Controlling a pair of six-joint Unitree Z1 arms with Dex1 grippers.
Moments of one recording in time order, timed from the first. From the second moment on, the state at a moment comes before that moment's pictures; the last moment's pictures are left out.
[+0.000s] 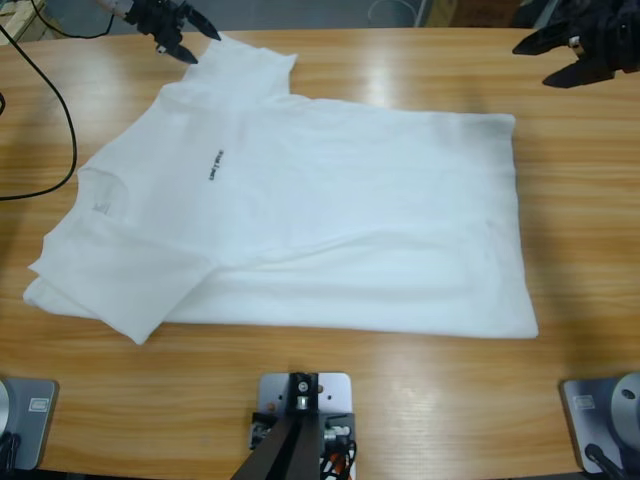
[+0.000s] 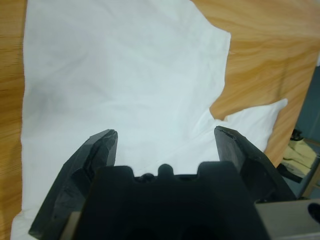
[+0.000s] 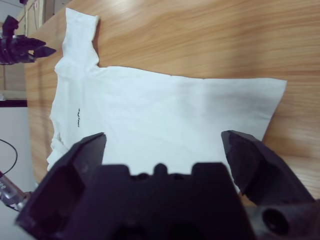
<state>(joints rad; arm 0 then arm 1) -0.15 2.65 -2.63 1.23 -0.61 -0.25 -0.08 1.72 -1.15 0.46 0.63 0.17</state>
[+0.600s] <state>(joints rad) -0.11 2.56 -2.37 1.04 -0.53 -0.25 -0.08 1.72 -1.14 0.44 0.63 0.17</state>
